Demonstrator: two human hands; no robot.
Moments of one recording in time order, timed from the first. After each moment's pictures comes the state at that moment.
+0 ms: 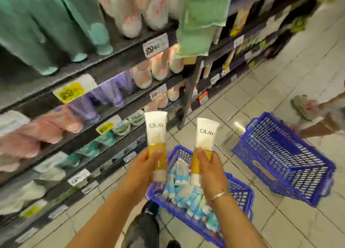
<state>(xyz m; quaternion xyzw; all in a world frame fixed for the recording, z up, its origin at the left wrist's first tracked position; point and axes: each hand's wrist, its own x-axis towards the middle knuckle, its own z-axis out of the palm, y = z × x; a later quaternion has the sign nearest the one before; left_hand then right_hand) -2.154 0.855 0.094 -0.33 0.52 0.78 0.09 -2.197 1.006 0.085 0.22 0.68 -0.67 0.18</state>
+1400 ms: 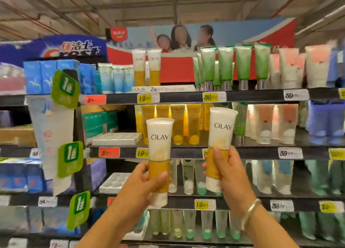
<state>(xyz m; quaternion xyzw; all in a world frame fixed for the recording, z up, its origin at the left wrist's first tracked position) -1.547 0.685 0.586 -0.26 0.59 0.61 -0.46 -1.745 0.734 0.594 -0.48 0.40 -0.73 0.28</state>
